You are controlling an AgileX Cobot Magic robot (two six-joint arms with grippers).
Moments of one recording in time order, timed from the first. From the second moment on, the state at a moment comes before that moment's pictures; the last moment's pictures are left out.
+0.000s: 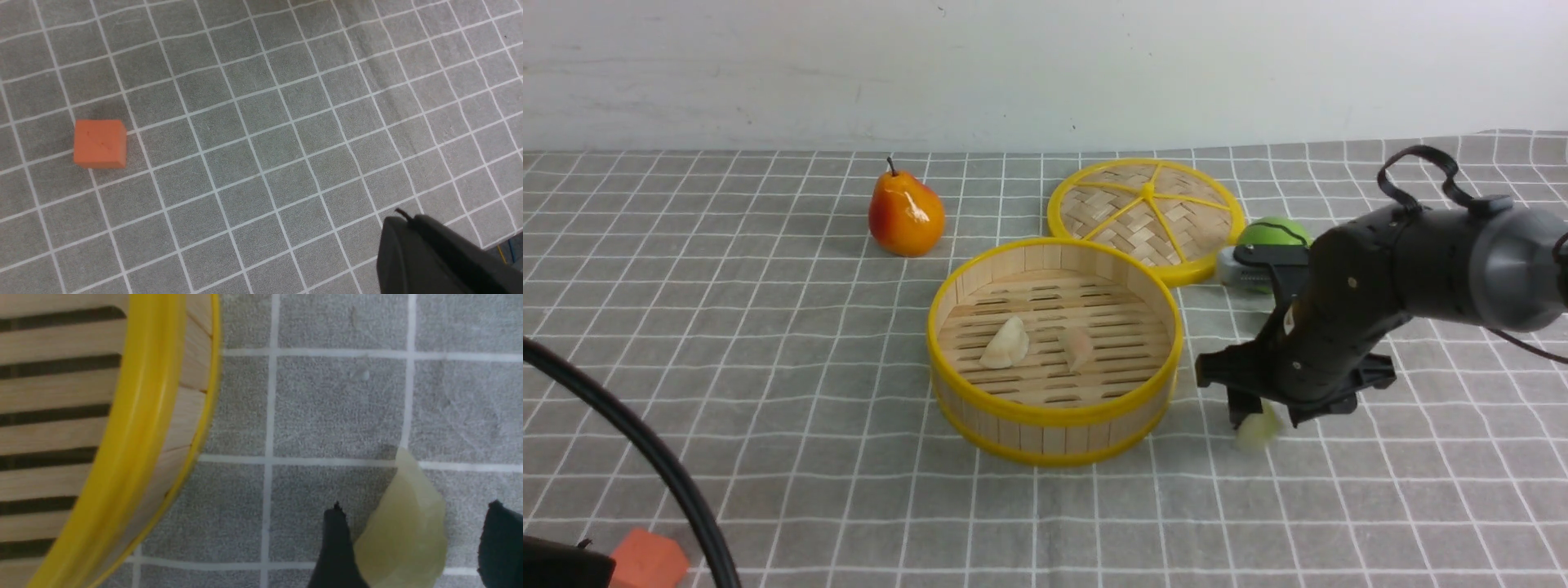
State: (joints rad) right arm 0.35 1.96 -1.29 -0.06 0.61 0.46; left arm -0.50 0.71 -0.93 -0.09 1.19 -0.19
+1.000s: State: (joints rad) right arm 0.56 2.17 -1.96 -0.11 0.92 0.20; left arm -0.50 0.71 -0.93 -0.09 1.19 -0.19
